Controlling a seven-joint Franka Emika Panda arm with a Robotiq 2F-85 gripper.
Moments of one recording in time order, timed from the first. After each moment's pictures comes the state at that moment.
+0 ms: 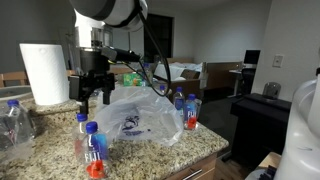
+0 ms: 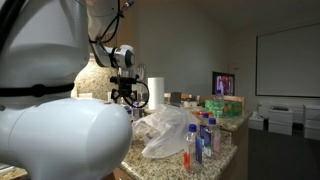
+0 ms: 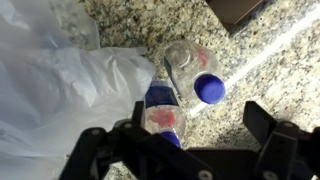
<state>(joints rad) 0.35 -0.02 0.33 -2.07 0.11 2.11 -0.07</state>
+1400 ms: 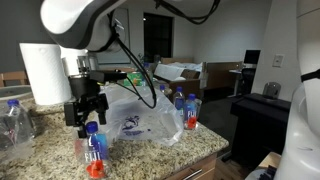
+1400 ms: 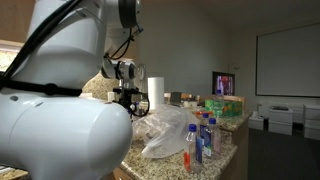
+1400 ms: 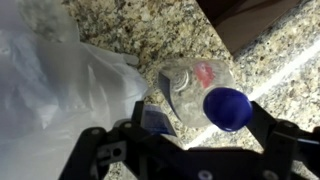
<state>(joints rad) 0.37 0.24 0.35 -1.91 0.03 1.98 -0.08</state>
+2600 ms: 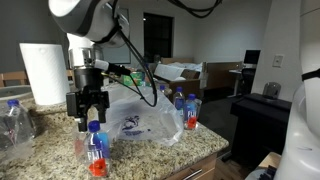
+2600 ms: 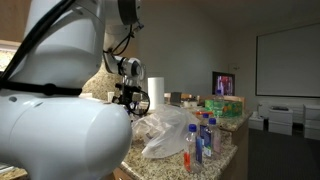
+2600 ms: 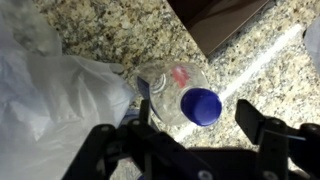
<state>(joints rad) 0.34 0.21 0.33 -1.90 0.18 1.91 -0.17</state>
